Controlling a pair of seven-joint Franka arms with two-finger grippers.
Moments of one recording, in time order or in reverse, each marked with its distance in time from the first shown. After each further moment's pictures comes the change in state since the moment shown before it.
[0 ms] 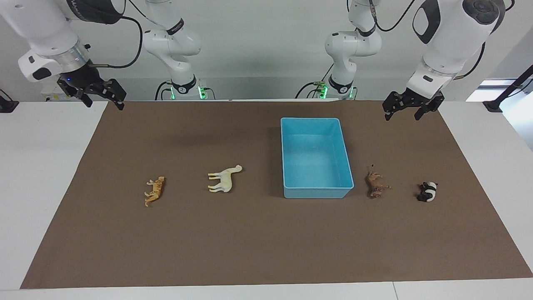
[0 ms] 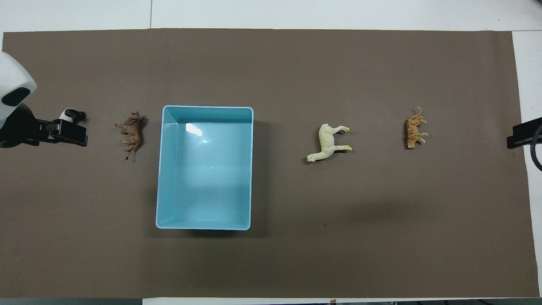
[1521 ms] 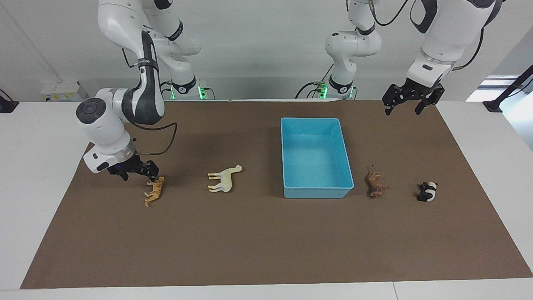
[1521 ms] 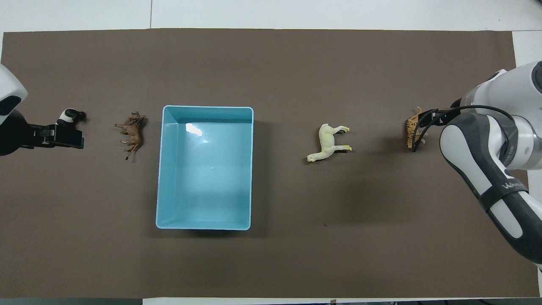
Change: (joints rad) left arm 0.009 -0.058 -0.006 -0.091 0.005 0.126 -0.022; right arm 0.056 0.301 0.005 -0.332 0.000 0.749 0.002
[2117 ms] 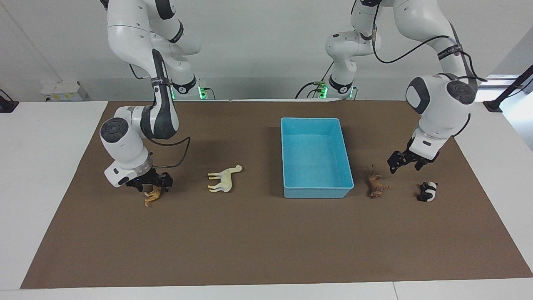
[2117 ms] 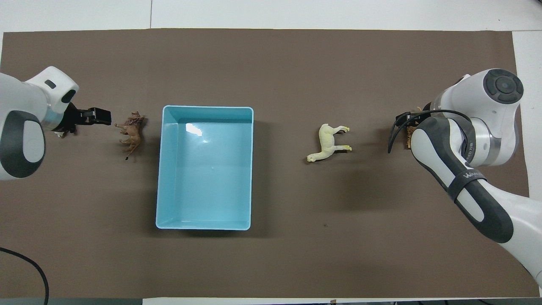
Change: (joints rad) left arm 0.095 0.275 -0.001 -0.199 0.003 0.520 0.000; right arm 0.040 0.085 -0.001 -0.001 0.002 0.082 0.018
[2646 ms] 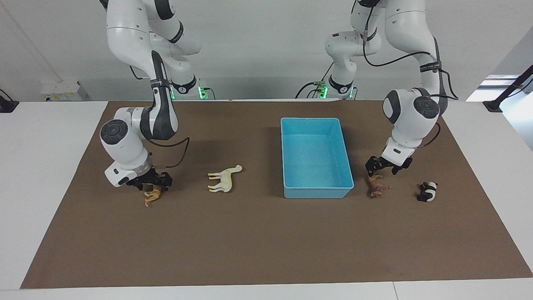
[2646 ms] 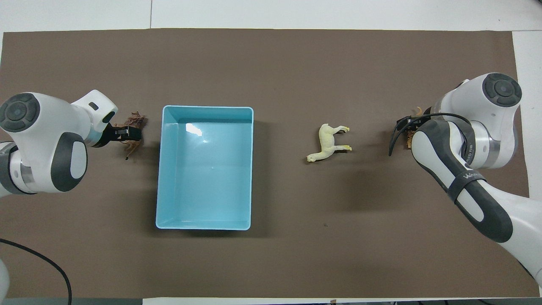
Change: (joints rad) left arm -0.069 0.031 -0.016 -0.126 0.000 0.102 -0.045; right arm -0.010 0.003 -0.003 -0.030 0.001 0.000 0.001
